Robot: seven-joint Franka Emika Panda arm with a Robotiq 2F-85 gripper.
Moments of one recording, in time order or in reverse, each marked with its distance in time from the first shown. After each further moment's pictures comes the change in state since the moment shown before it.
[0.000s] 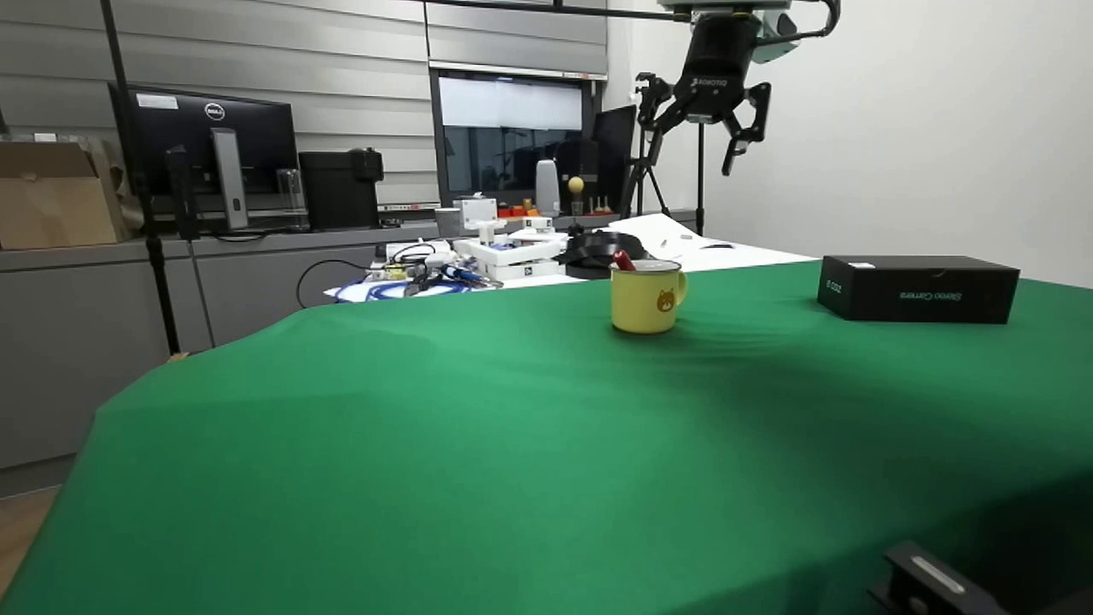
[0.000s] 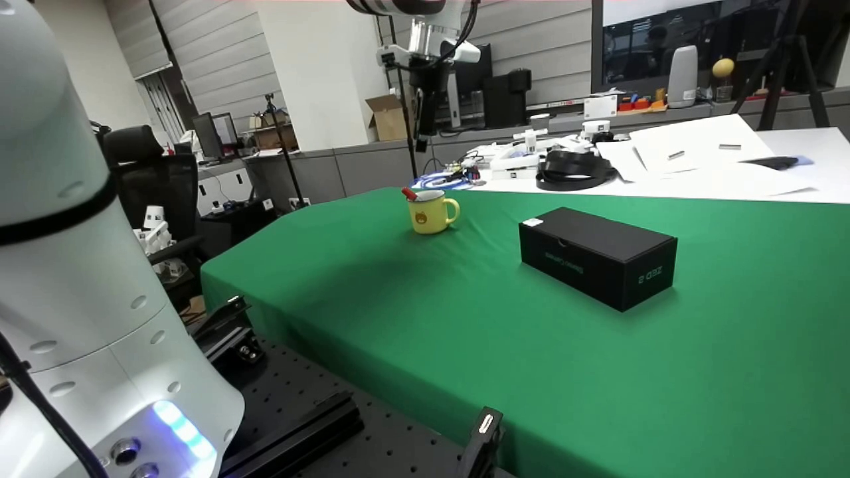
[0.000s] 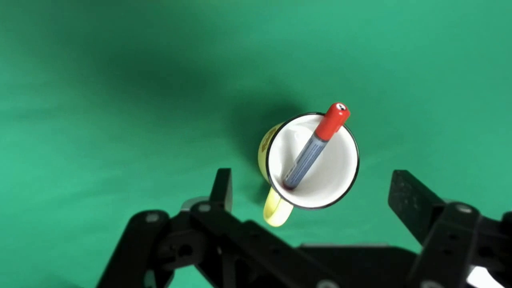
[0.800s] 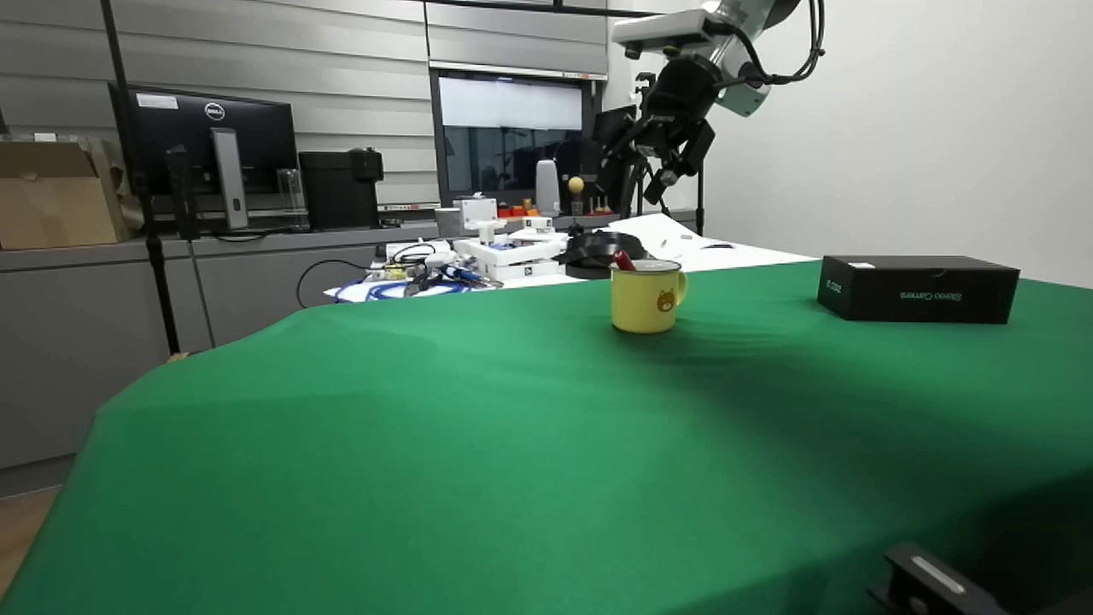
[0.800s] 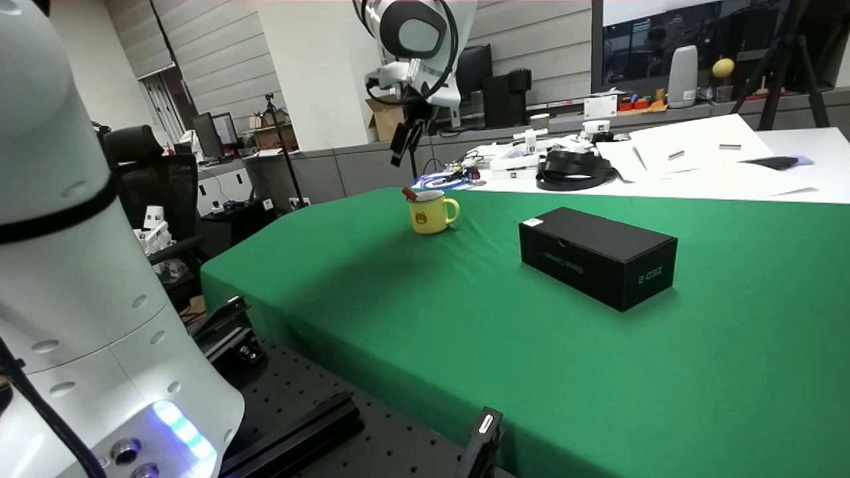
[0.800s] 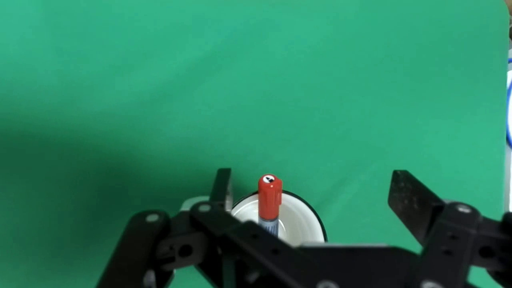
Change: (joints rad) arm 0.018 0.108 0.028 0.016 0.374 0.082 0.188
